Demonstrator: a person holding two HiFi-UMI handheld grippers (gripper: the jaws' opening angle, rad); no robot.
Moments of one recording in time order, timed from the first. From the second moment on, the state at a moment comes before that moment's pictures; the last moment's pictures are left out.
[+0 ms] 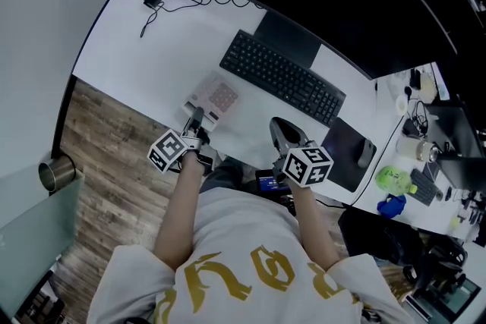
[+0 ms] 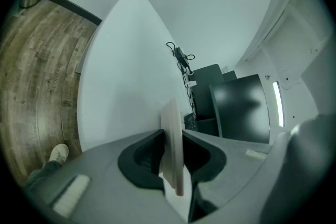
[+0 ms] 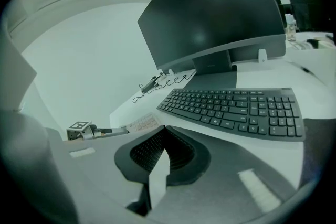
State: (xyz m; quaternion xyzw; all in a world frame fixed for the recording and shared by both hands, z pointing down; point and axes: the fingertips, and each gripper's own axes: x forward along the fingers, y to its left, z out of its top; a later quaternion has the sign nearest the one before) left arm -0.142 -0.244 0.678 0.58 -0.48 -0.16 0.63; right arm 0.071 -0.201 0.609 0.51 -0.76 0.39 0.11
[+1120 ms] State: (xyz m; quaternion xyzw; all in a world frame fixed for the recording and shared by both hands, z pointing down) left arm -0.112 -0.183 0.570 0.59 -0.47 -0.28 0.59; right arm 0.099 -0.182 0.537 0.50 -0.80 0.31 0.06
